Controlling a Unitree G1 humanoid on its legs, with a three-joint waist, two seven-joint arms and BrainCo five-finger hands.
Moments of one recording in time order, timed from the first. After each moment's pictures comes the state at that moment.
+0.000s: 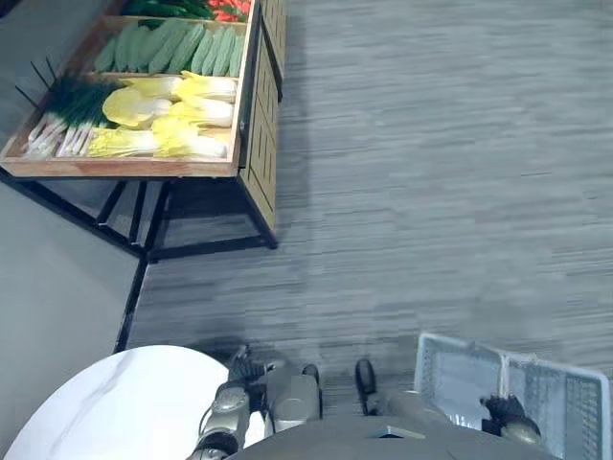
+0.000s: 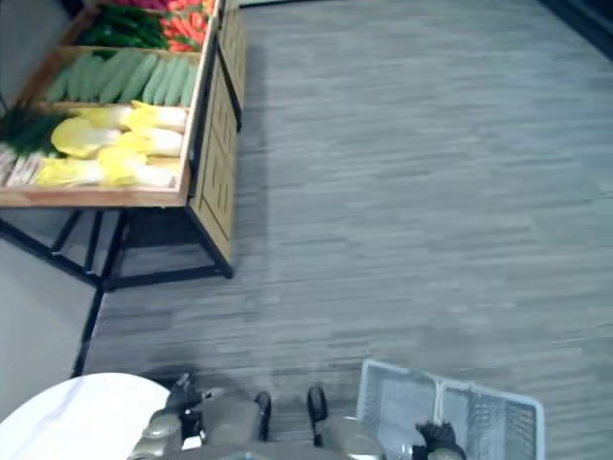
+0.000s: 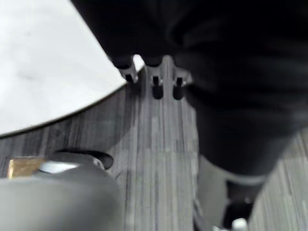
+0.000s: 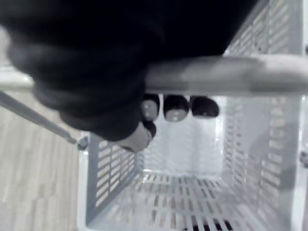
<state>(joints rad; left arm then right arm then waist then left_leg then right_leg) 0.03 0.04 0.21 1.00 0.06 -0.10 0.07 0.14 -0.20 -0.33 1.02 -0.10 0.03 -0.09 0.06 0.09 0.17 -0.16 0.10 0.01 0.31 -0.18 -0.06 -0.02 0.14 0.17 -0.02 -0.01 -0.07</state>
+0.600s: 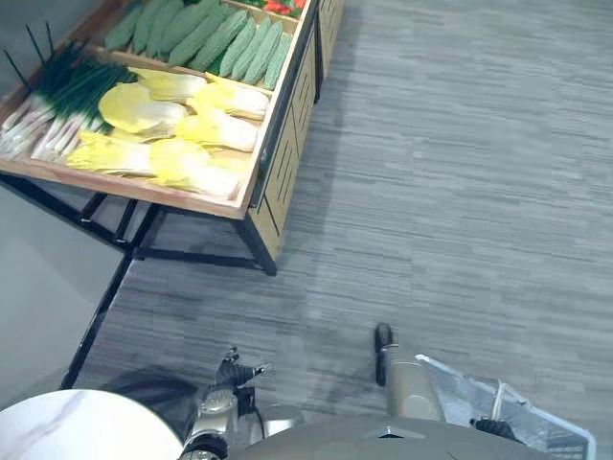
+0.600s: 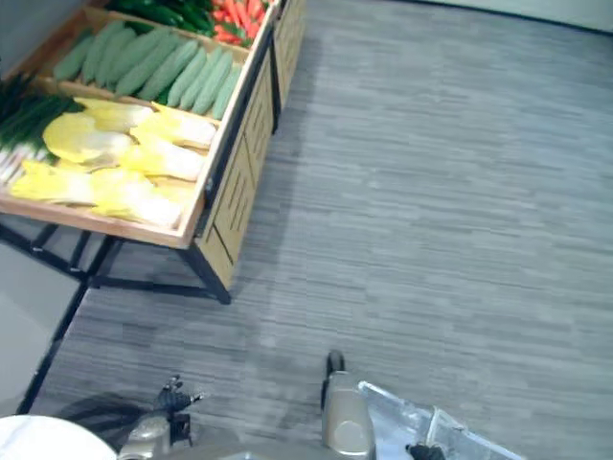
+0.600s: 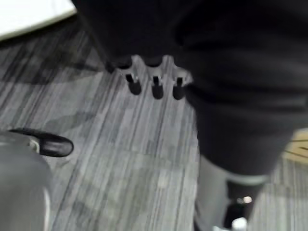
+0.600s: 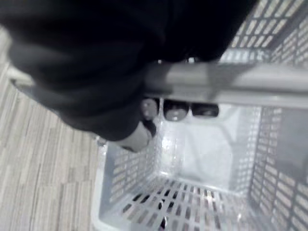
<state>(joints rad) 0.04 0.07 0.23 1.02 0.08 -0.07 0.06 0.14 -0.12 -0.46 1.05 -0.11 0.03 -0.07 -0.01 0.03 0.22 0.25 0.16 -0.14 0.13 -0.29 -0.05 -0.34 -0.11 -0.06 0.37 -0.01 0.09</state>
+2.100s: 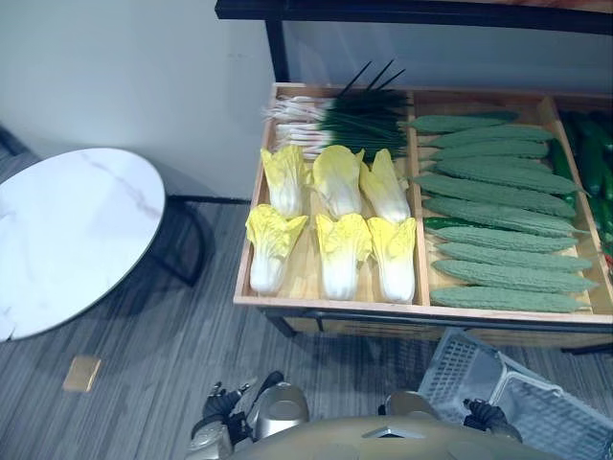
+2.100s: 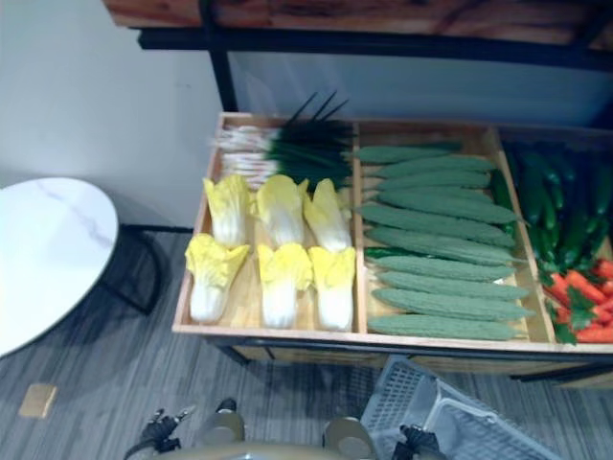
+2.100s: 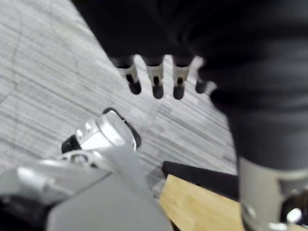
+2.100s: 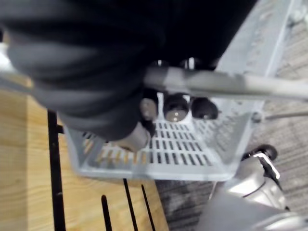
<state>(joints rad) 0.15 0.01 0.44 0.98 0.00 -0.05 0.05 0.12 -0.08 -0.45 1.02 -0.03 0.03 -0.07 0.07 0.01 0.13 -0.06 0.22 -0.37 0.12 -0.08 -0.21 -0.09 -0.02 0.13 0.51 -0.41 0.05</state>
